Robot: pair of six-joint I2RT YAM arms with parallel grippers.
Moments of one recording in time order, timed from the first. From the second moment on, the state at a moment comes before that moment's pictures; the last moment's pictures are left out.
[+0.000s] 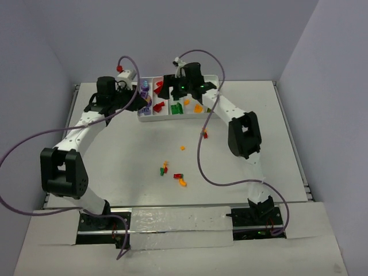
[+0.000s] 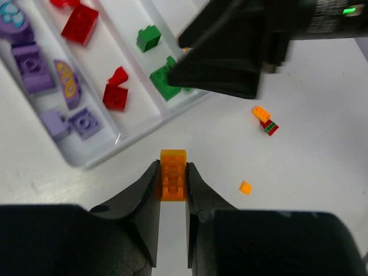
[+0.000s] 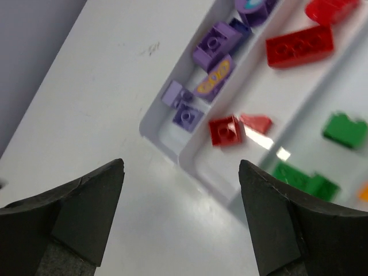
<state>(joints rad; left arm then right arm) -0.16 1.57 1.25 -0.16 0.50 -0.12 0.48 2.35 2.13 -0.26 -0.42 0.31</state>
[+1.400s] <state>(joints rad) -0.52 2.62 2.29 -0.06 0.13 -0.07 0.05 1.70 1.41 -0.40 -0.41 -0.02</state>
